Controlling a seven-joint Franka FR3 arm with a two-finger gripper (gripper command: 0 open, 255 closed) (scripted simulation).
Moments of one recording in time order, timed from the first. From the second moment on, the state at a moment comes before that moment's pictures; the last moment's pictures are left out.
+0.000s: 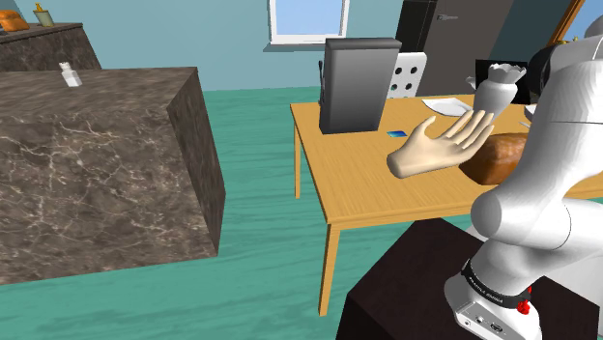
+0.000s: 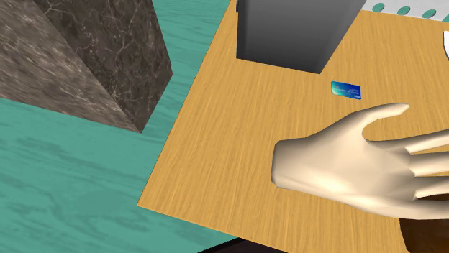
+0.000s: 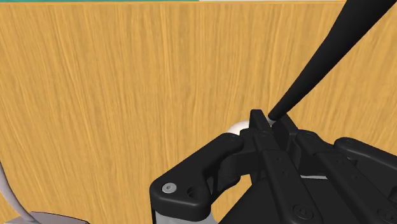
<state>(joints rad) -0.92 0.48 -0.90 -1.66 0.39 2.07 -1.32</state>
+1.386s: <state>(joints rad) -0.95 0.56 -0.84 -1.74 0.47 2.21 -1.37</state>
